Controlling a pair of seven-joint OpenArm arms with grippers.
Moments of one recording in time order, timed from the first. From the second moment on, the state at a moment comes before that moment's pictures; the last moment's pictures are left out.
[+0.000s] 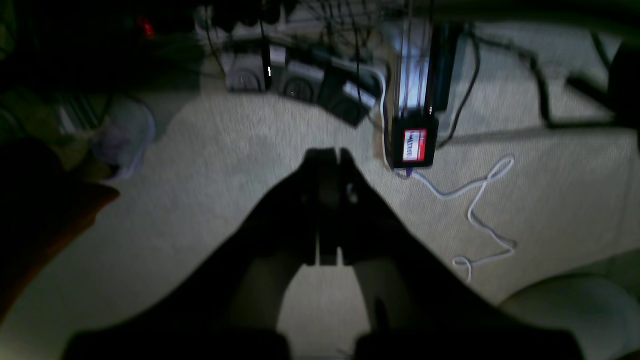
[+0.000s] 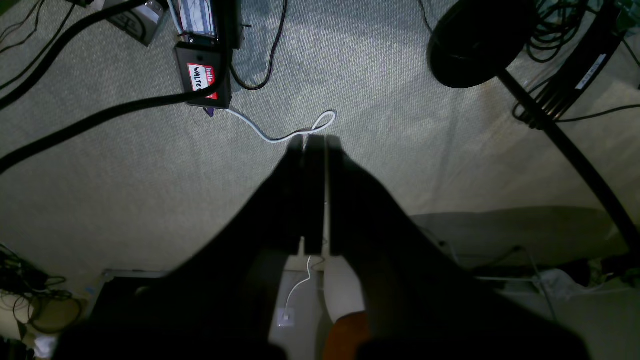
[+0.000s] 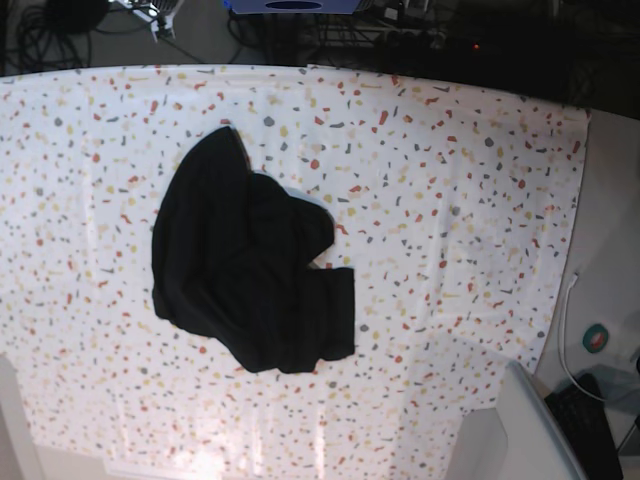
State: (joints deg) left arm 20.2 -4.9 1.6 18.6 0.5 -1.3 -10.0; right arm -7.3 4.0 -0.6 5.8 -8.0 0.0 -3.3
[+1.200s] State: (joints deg) left arm 27.6 -10.4 1.5 29.0 0.1 -1.3 -15.2; right arm -23.0 4.4 3.0 24.3 -2.4 0.0 -1.5
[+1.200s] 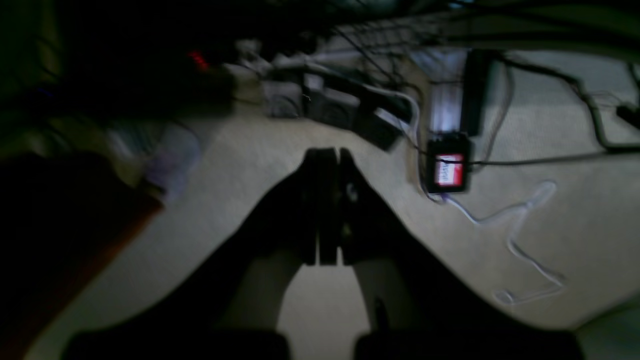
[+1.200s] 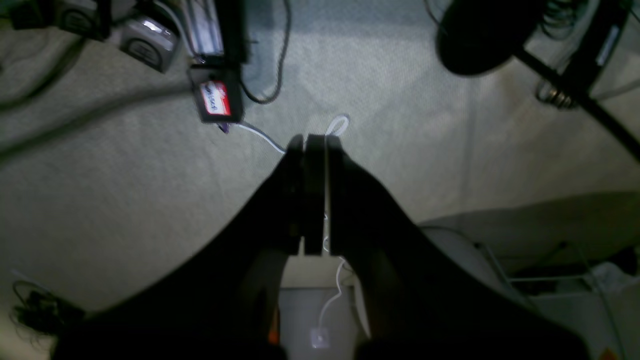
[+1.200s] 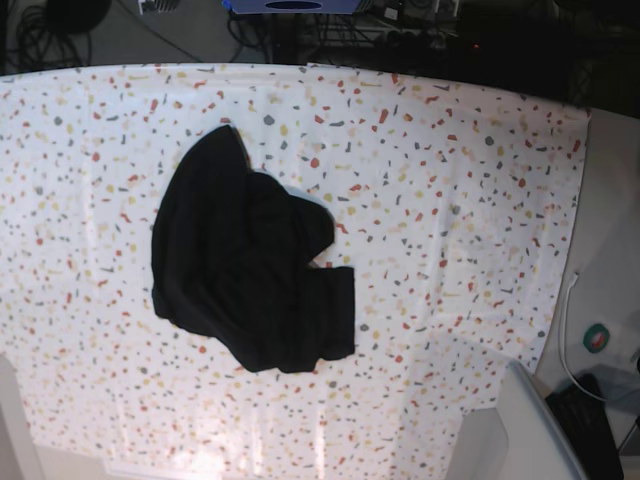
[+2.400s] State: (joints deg) left arm 48.9 -19.8 1.1 96.9 -16.9 -1.1 -18.4; right arm -28.7 5.2 7.1 100.5 5.4 -0.1 -27.7
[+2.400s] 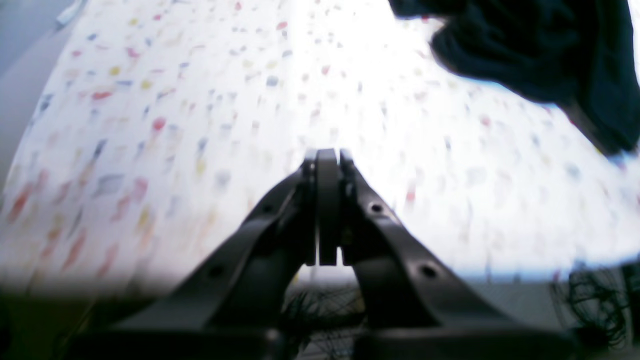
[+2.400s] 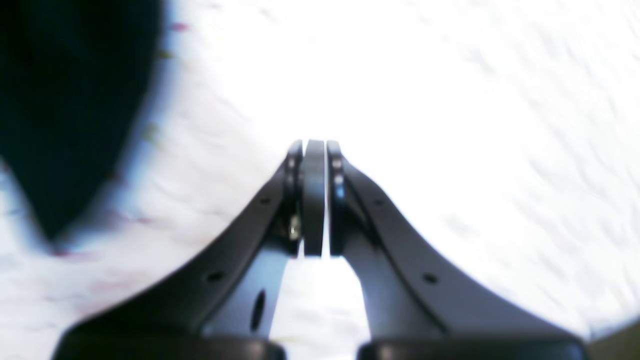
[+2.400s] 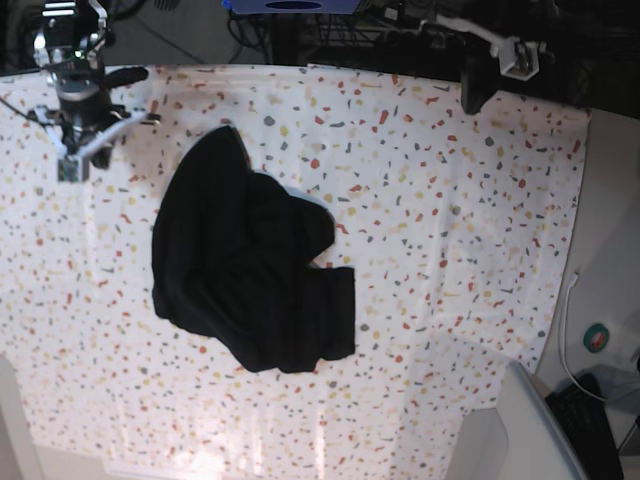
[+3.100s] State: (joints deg) left arm 33.8 -16.9 -4.4 98.7 -16.7 -0.8 0.6; right arm -6.9 2.6 -19.2 92.6 5.6 -0.2 -39.0
